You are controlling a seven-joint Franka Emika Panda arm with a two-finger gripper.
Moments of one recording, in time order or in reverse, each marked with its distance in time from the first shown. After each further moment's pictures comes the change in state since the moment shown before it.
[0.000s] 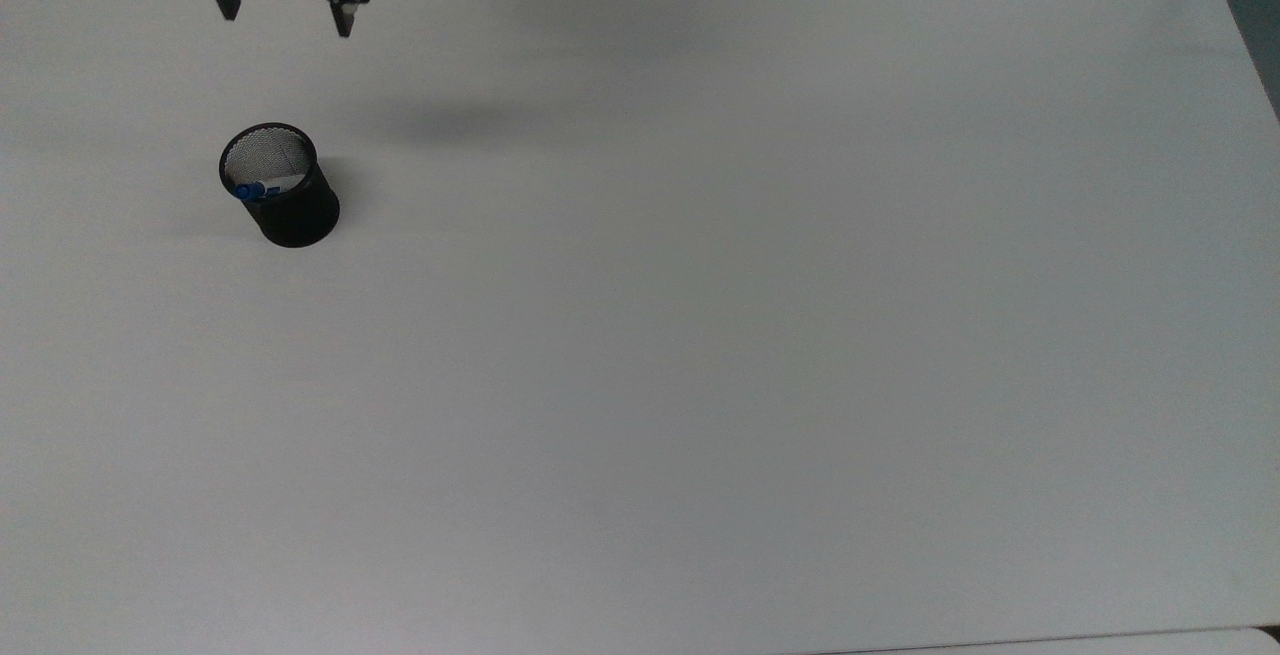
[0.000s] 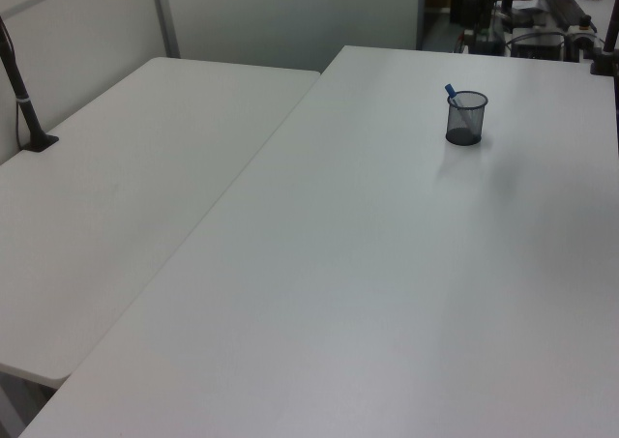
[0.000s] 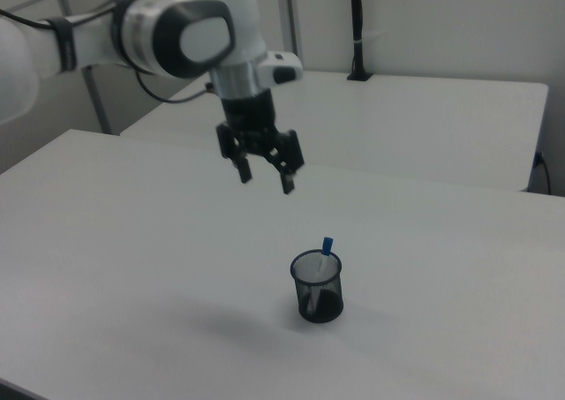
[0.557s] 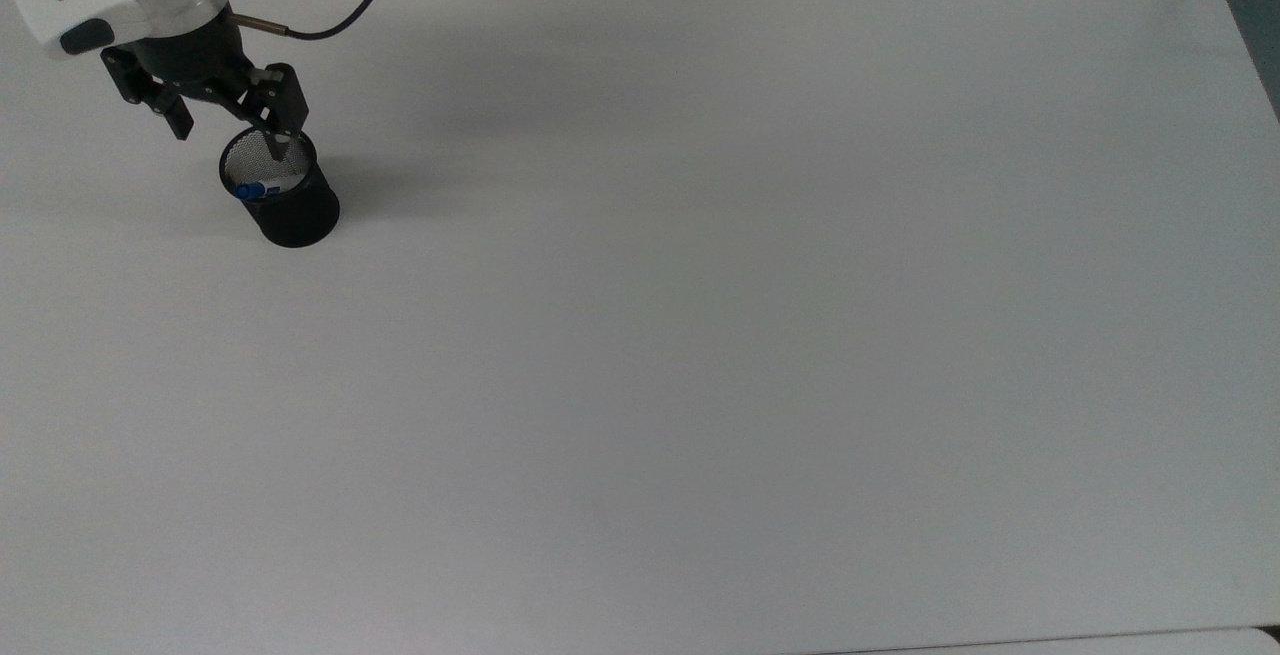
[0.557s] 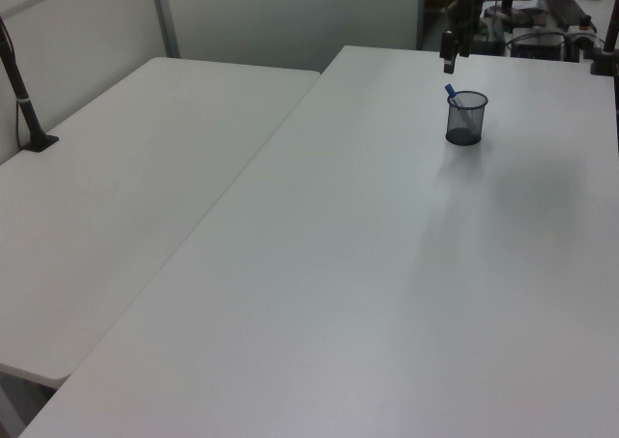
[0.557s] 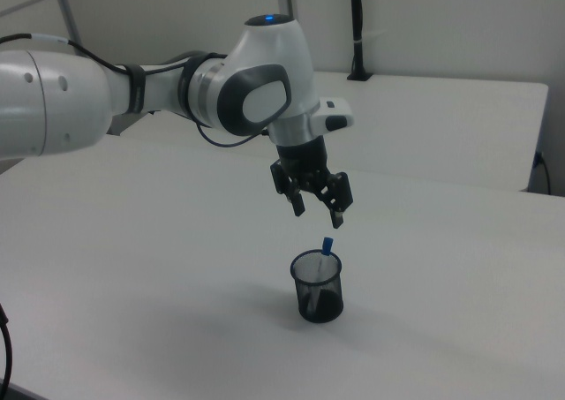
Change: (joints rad) arm -0.075 0.172 0.000 0.002 0.000 0.232 -0.002
